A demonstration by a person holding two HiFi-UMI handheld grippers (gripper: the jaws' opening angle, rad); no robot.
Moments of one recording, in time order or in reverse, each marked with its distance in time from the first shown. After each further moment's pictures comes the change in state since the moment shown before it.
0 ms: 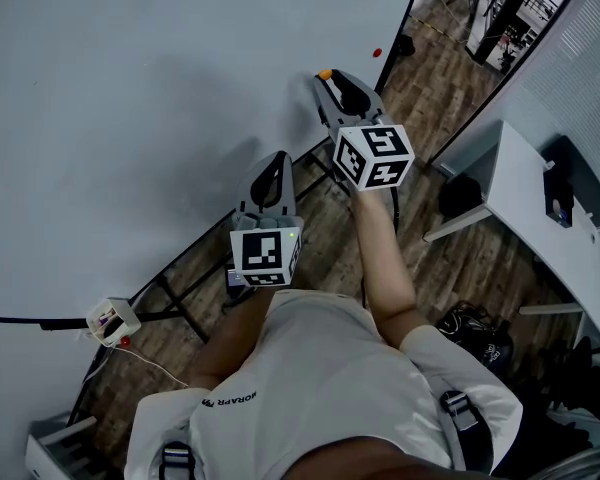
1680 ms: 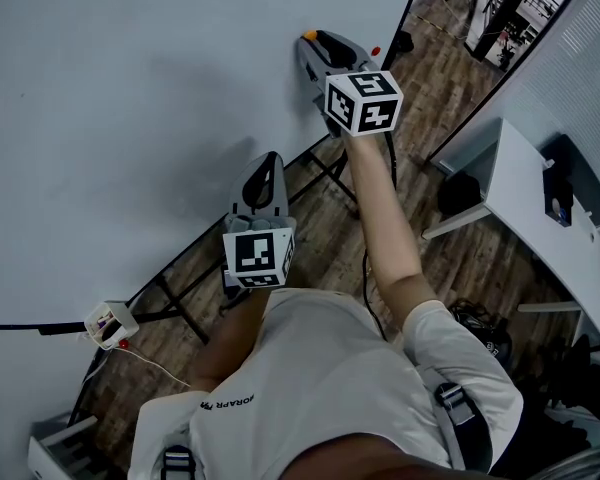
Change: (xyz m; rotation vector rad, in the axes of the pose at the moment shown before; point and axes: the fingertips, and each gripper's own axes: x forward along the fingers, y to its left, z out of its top) left arm 0.005 0.015 -0.011 -0.007 0.007 0.028; right arm 0.078 -0.024 0.010 -0.054 0.024 0.068
